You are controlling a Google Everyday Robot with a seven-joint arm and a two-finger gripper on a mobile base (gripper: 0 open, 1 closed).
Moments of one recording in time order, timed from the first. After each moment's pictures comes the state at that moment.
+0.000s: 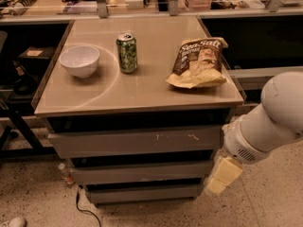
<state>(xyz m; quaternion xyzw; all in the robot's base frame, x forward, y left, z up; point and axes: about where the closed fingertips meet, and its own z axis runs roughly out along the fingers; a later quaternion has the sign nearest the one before) 0.401 -0.174 0.751 -0.52 0.84 0.08 0.14</state>
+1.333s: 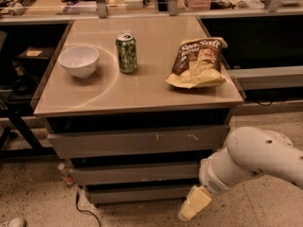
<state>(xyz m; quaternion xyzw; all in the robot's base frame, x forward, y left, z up) 0.377 -0.127 0.622 -0.48 0.86 0.16 0.13</state>
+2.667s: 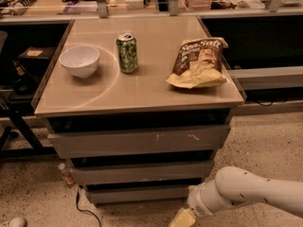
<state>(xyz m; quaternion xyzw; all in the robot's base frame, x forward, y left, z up) 0.365 -0.098 0.472 -0.42 0.86 0.25 0.14</state>
